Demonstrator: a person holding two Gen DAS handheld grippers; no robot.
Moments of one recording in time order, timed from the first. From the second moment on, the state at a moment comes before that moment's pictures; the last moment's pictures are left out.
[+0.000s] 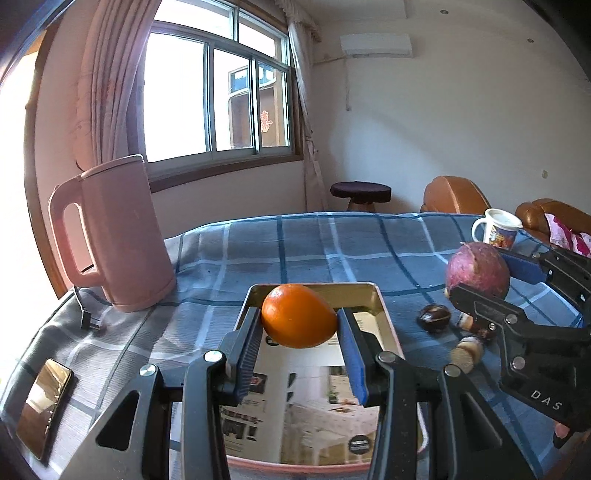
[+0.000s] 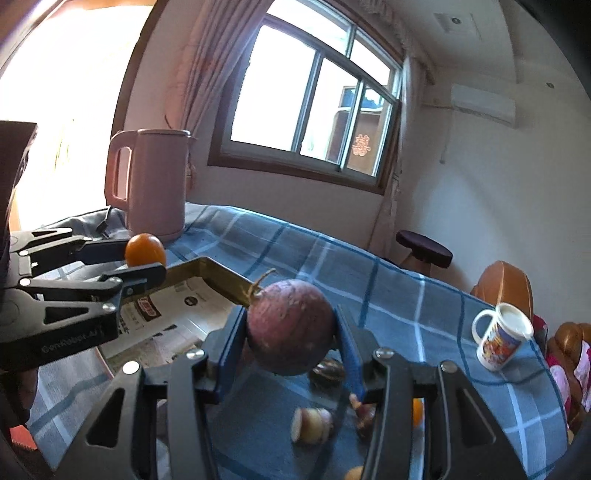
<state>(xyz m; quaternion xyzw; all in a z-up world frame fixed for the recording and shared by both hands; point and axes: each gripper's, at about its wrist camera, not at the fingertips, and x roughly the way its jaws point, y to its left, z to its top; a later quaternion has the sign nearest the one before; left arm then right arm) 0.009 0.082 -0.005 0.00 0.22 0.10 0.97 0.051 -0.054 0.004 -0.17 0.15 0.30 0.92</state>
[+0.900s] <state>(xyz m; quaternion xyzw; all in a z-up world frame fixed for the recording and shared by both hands) 0.043 0.127 -0.026 0.02 0.30 0.10 0.95 0.087 0.024 -0.025 -0.21 0.23 0.35 0.88</state>
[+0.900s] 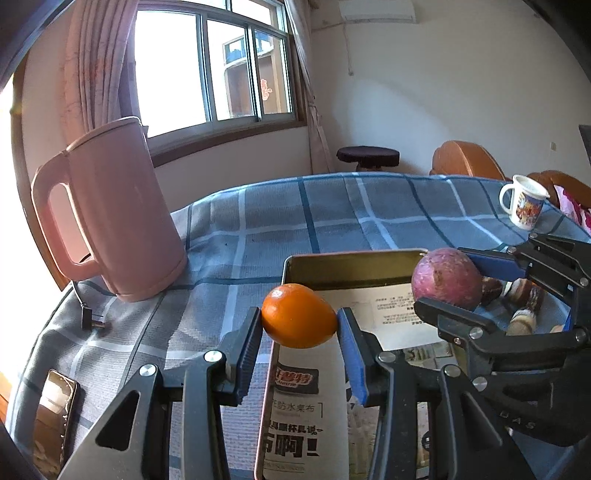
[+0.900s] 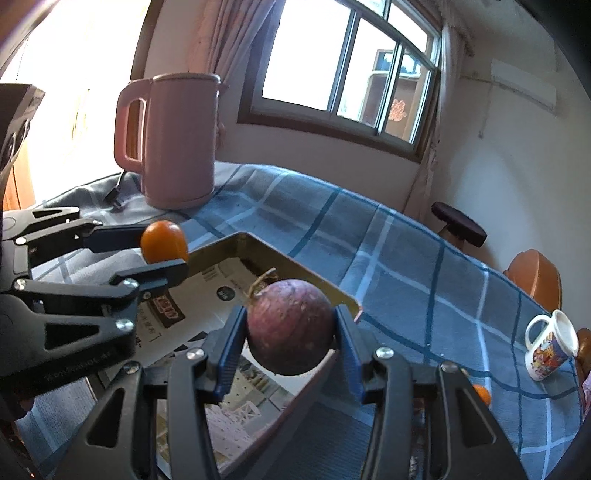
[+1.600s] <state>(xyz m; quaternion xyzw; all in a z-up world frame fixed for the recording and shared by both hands) 0.054 0.124 -0.036 0.05 0.32 0.11 0.94 0.100 0.045 -0.043 -0.24 0.28 0.34 0.86</state>
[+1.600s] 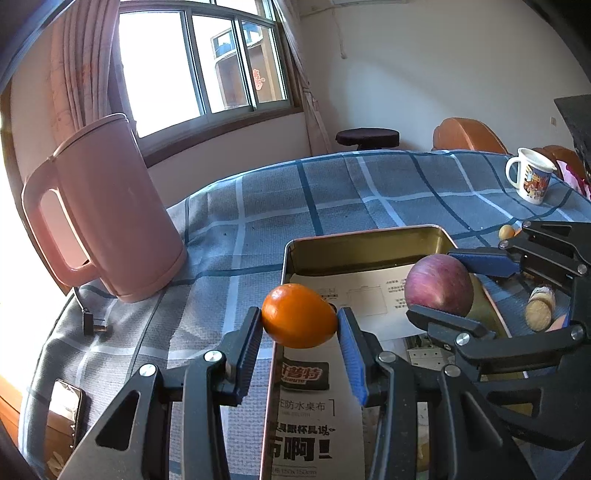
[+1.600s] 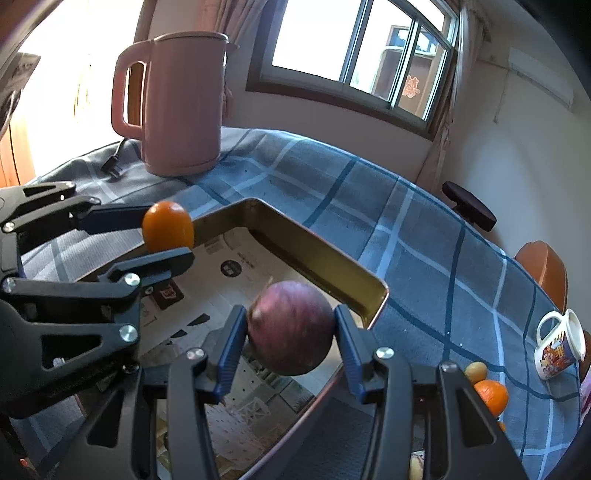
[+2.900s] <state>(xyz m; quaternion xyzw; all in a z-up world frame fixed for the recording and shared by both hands) 0.018 0.044 -0.012 0.05 0.25 0.06 0.96 0.060 -0.084 -0.022 -0.18 0.23 0.24 0.92</state>
